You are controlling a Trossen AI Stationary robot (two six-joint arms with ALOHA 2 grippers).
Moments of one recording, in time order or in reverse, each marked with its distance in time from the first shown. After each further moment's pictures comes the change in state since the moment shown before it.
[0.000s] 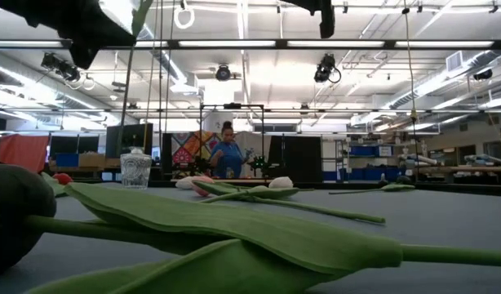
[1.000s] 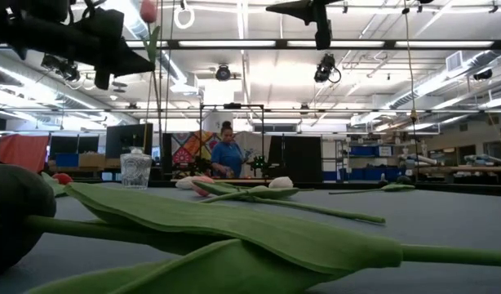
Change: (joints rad) left arm 0.793 0.047 -0.175 0.473 0.543 0.200; right arm -0.001 0.060 0.000 0.042 0.063 0.201
